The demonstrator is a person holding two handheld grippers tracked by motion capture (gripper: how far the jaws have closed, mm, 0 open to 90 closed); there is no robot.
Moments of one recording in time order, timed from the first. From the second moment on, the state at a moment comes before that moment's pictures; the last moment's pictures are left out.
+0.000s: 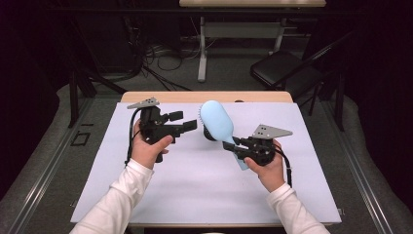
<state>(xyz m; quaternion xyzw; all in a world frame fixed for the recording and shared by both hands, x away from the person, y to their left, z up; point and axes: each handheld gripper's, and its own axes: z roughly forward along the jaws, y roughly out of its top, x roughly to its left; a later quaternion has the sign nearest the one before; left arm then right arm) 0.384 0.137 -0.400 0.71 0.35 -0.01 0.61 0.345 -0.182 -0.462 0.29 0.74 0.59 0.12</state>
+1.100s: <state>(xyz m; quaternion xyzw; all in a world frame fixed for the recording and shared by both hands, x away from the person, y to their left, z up) 0.403 0.086 -0.412 0.71 0.34 -0.05 0.61 0.341 -0.178 -0.460 0.28 0.74 0.59 0.12</state>
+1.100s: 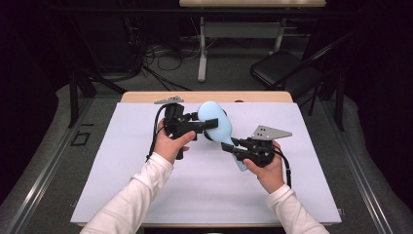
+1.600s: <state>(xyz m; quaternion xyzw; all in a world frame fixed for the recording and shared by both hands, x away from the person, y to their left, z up) 0.404 0.081 -0.415 0.71 0.35 -0.07 0.61 0.340 -0.177 -0.460 0.28 0.75 0.60 0.12</state>
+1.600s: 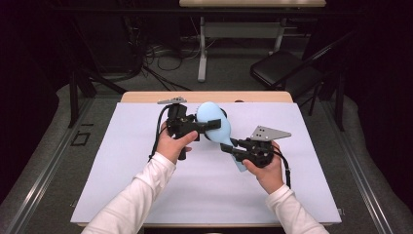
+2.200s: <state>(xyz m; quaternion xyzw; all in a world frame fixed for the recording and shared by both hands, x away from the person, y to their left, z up) 0.405 0.083 -0.420 0.71 0.36 -0.07 0.61 0.340 -0.175 -0.462 0.28 0.75 0.59 0.11</state>
